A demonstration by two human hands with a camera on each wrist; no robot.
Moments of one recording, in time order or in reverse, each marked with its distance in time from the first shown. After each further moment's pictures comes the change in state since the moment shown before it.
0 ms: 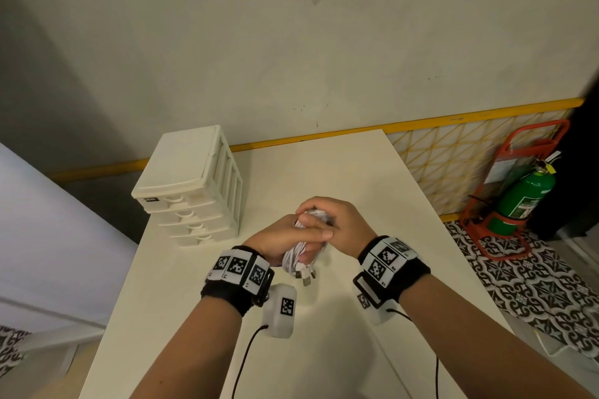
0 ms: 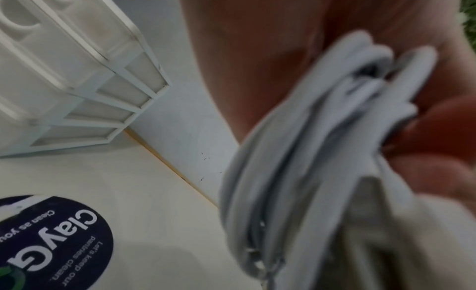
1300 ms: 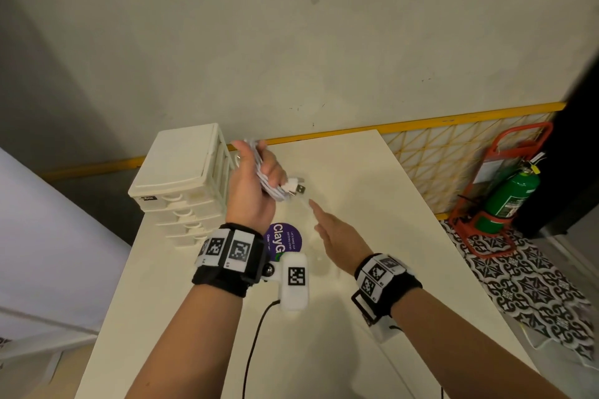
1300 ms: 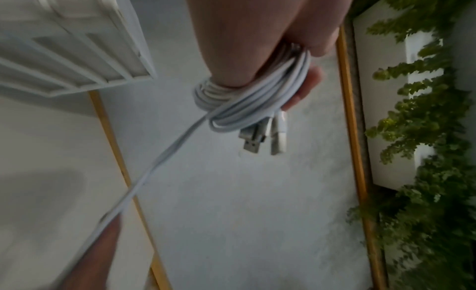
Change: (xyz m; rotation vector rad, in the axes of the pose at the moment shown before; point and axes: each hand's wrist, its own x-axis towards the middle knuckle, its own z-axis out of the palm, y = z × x) left_hand -0.007 0.051 -0.023 -0.654 0.418 0.724; right_hand -0.013 0.034 0.029 -0.487 -0.091 0.214
